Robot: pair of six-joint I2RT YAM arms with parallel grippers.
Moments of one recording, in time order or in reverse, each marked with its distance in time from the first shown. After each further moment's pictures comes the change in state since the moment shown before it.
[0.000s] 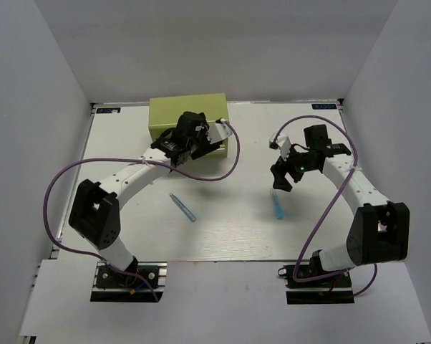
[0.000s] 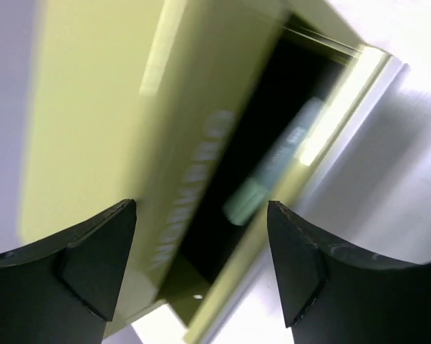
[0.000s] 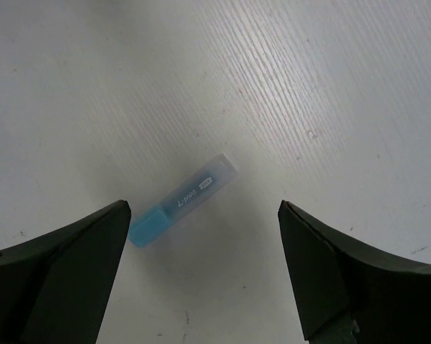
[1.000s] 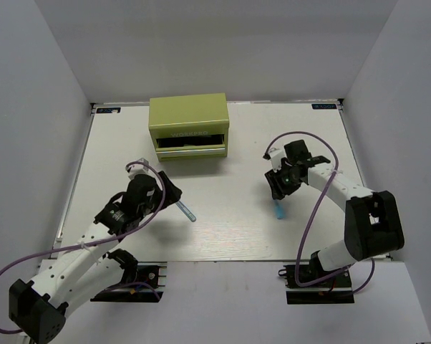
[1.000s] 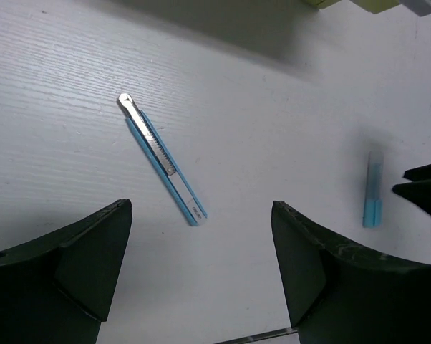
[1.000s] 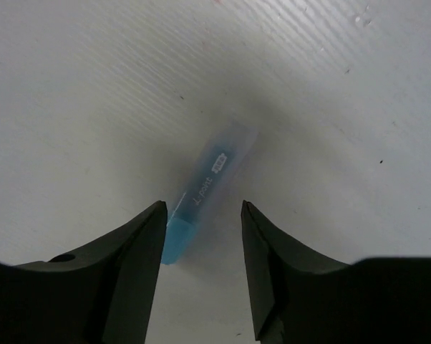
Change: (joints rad) left arm 0.021 -0.861 -0.715 -0.224 -0.040 -1.611; right arm 0.142 0.037 -0.158 0.151 0.332 0.439
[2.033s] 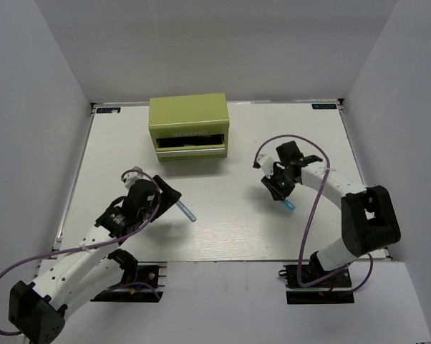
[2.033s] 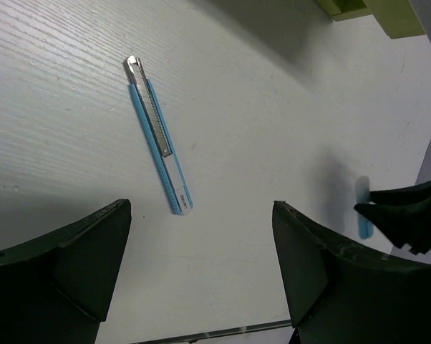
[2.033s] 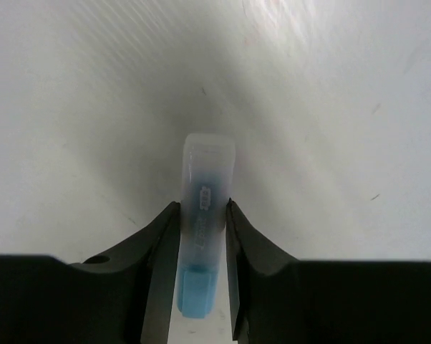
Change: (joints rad) left arm 0.000 -0.024 -0.060 -0.013 0.005 -0.251; right arm 0.067 0.058 -0.038 0.010 0.070 -0.191
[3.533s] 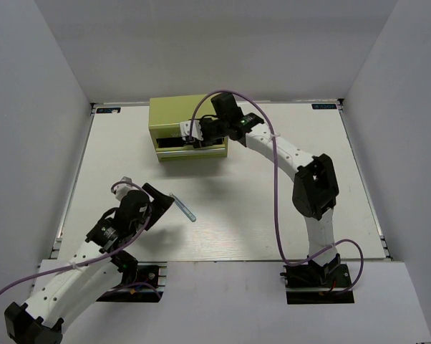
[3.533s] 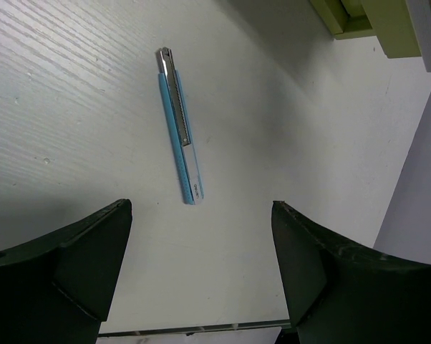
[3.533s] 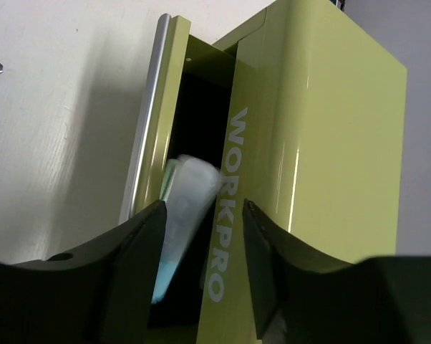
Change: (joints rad) left arm 0.000 -0.183 -0.068 -0.100 -0.038 -0.110; right arm 0.327 0.528 0.989 0.144 -0.430 -0.632
